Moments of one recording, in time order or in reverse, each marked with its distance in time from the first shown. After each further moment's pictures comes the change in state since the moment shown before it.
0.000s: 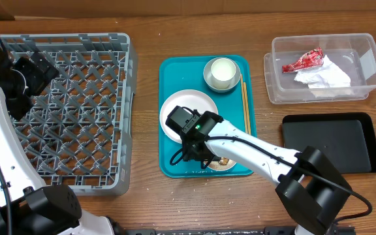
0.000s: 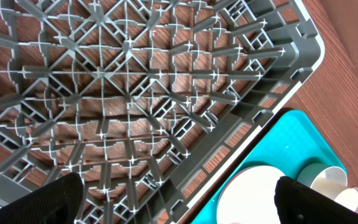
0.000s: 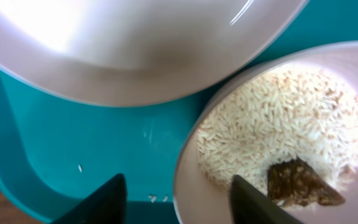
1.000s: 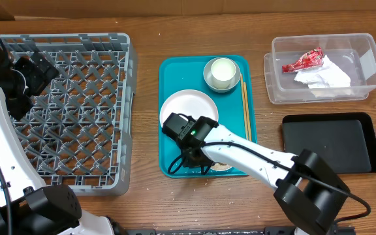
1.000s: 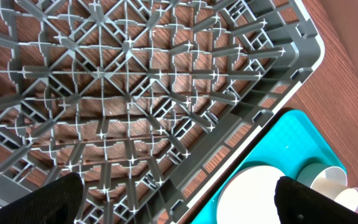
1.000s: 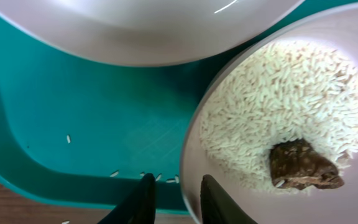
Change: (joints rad) left arm 0.000 0.000 0.000 0.000 0.000 0.000; right arm 0.048 0.000 0.000 -0.043 0.013 -0.064
